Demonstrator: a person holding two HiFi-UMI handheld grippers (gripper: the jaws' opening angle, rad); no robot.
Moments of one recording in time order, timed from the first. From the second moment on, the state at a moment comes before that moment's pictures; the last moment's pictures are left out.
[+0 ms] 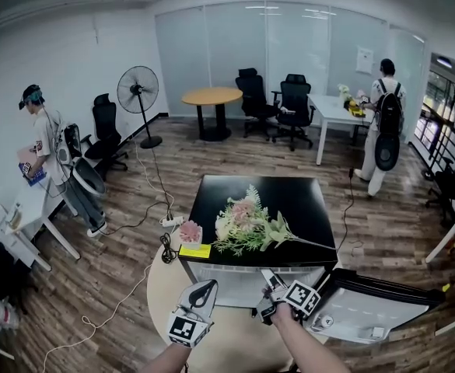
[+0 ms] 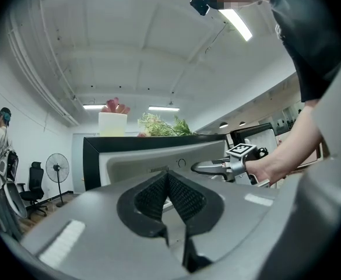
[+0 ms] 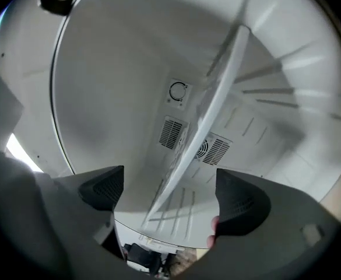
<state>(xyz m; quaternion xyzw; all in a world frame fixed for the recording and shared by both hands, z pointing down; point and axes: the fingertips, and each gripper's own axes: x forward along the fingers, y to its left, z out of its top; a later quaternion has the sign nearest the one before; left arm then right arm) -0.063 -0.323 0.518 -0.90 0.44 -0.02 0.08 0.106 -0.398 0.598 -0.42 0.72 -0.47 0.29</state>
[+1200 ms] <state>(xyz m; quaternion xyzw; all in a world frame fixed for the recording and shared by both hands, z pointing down) -0.058 -0.325 0.522 -0.90 0.43 -0.02 0.08 0.115 -0.420 0.616 -0.38 0.60 -0.58 0.40</state>
